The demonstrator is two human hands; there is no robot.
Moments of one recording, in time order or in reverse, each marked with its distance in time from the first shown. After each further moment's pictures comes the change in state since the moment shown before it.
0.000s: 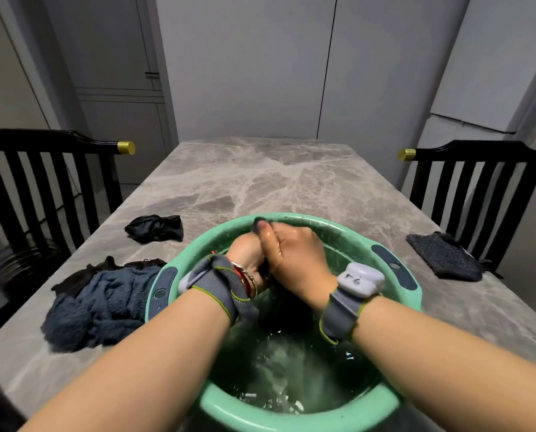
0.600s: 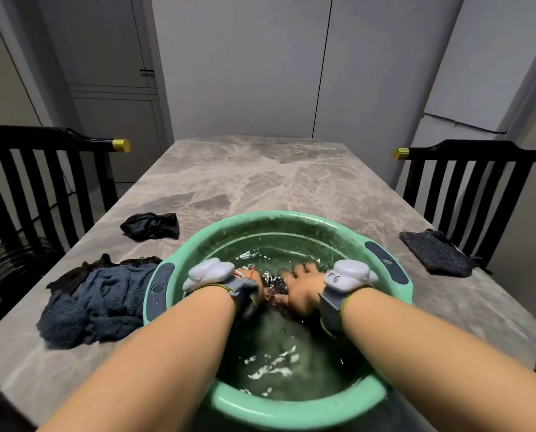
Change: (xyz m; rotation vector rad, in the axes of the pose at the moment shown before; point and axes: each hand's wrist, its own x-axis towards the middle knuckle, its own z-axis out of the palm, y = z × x) left_hand 0.029 -0.053 -0.015 1.285 0.013 -0.029; right_hand -0.020 0.044 0.014 -0.665 -1.063 0.200
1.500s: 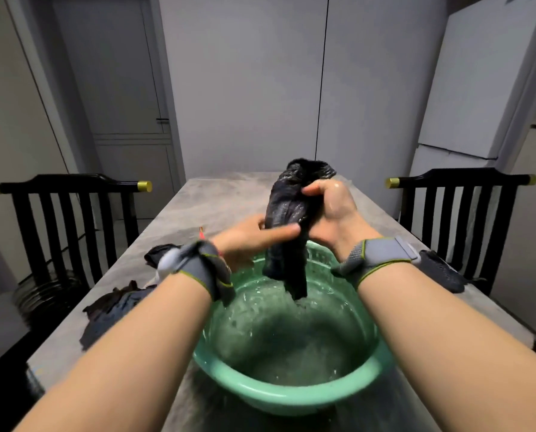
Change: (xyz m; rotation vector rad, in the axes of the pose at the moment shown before) left_hand -0.100 0.035 -0.113 -0.862 -0.008 0.378; right_hand -0.081 0.015 -0.130 2.282 0.283 -0.436
